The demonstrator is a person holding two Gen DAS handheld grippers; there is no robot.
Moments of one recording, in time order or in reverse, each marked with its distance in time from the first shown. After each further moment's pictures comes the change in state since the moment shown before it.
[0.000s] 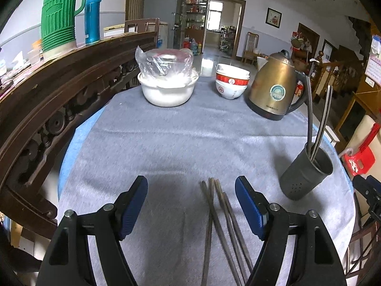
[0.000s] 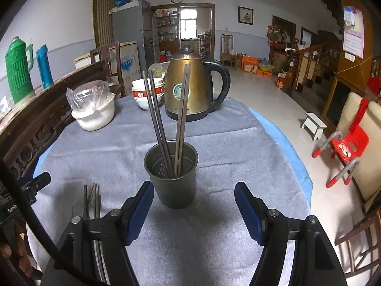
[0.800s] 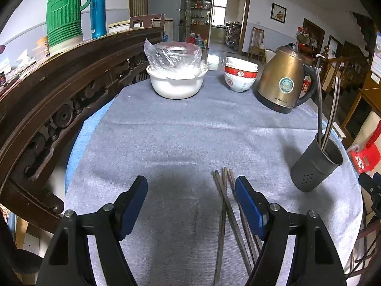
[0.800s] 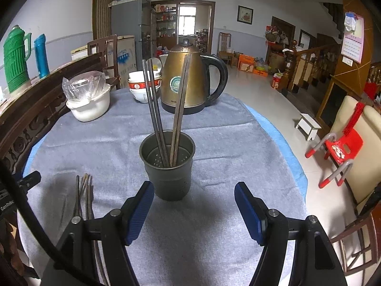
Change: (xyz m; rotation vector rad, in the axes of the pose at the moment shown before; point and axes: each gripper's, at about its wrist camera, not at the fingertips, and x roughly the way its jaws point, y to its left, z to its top) left arm 0.002 0.008 -0.011 0.004 0.025 0.047; right arm 0.005 0.007 -0.010 -0.032 0.022 -0.055
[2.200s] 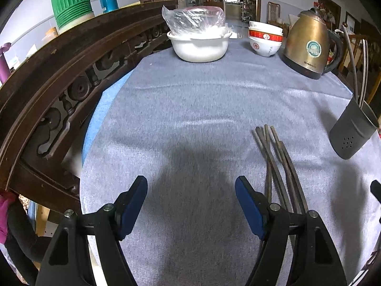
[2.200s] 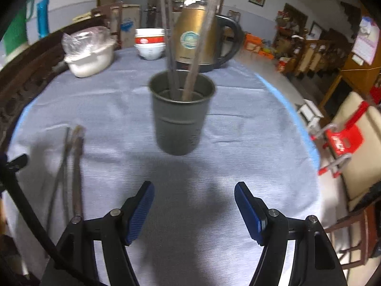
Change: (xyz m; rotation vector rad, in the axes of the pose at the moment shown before) left arm 0.032 0.021 -0.038 0.033 0.151 0.150; right arm 0.034 0.029 -0.048 -0.080 0.174 0.016
